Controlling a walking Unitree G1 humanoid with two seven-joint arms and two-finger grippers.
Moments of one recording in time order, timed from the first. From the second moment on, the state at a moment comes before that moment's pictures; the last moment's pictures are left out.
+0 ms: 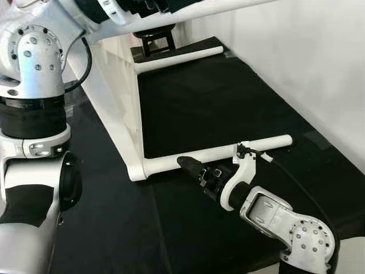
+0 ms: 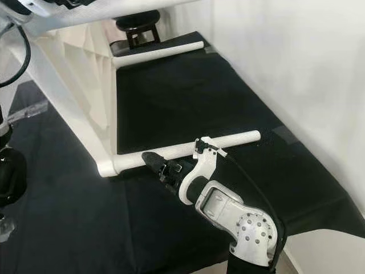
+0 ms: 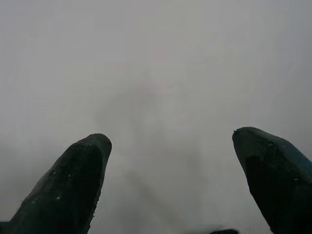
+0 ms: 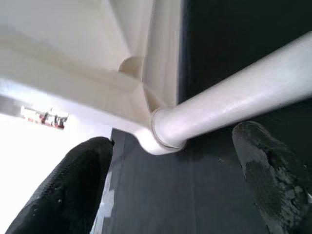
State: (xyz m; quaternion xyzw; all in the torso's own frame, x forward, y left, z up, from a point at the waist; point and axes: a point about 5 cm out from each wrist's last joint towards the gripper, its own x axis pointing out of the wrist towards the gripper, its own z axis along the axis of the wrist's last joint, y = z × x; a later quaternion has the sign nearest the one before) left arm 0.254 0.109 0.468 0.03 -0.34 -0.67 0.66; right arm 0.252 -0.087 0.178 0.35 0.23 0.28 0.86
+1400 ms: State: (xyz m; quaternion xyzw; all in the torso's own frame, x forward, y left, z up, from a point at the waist) left arm 0.216 0.191 0.217 -0.19 -0.11 -0.21 0.95; right arm 0.352 -0.158 0.155 -0.03 0.09 0.03 1.00
